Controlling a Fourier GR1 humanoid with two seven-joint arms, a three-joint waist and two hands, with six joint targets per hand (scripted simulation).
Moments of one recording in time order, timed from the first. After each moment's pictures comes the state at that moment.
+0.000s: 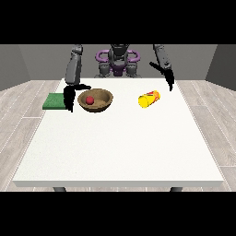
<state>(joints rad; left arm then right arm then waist) -0.37 0.14 0.09 -1.05 -0.21 0.00 -0.55 -0.59 -0.31 -0.38 -0.47 -0.36 0.25 -0.50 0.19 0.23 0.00</state>
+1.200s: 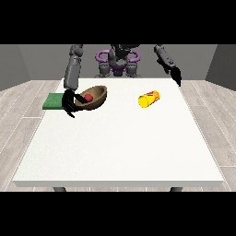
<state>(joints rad) -0.48 0.15 -0.01 -1.26 -0.23 -0.08 -0.51 -0.43 -0.55 -0.21 -0.52 -0.05 -0.23 -0.66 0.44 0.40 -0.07</state>
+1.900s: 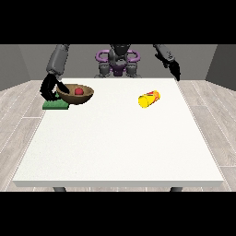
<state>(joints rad) -0.45 0.12 0.02 -1.07 -0.22 -0.08 -0.49 -0.48 -0.78 -0.04 -0.52 0.09 -0.12 -0.07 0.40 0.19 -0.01</state>
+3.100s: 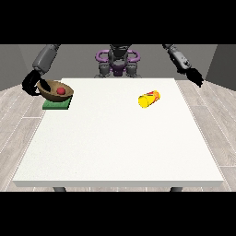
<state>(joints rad) -0.37 0.42 0.38 -0.86 0.02 -0.19 -0.83 -0.55 -0.84 -0.03 -0.63 0.27 -0.14 -0.08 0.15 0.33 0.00</state>
